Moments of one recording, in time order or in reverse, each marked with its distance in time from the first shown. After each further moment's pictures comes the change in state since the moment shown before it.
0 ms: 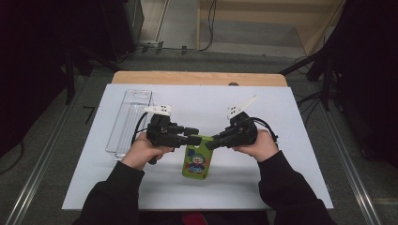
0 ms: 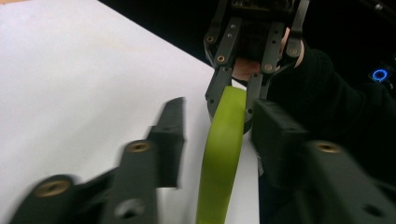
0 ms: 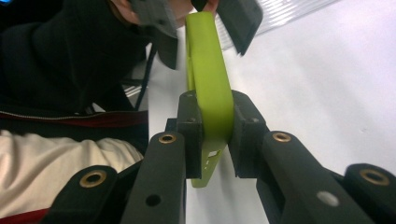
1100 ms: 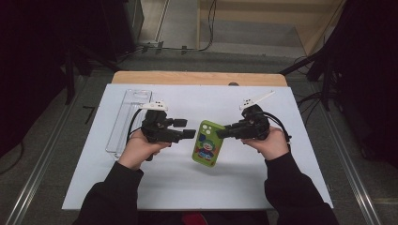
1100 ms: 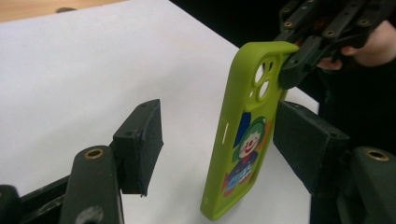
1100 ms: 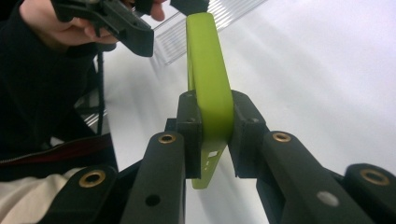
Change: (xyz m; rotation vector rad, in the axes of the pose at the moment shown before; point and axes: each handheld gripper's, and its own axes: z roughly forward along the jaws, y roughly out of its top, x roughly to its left) left arm 0.003 0.004 -0.010 0.001 0.261 -0.035; right arm 0.001 -0.004 -0.031 -0.066 -0.217 0.153
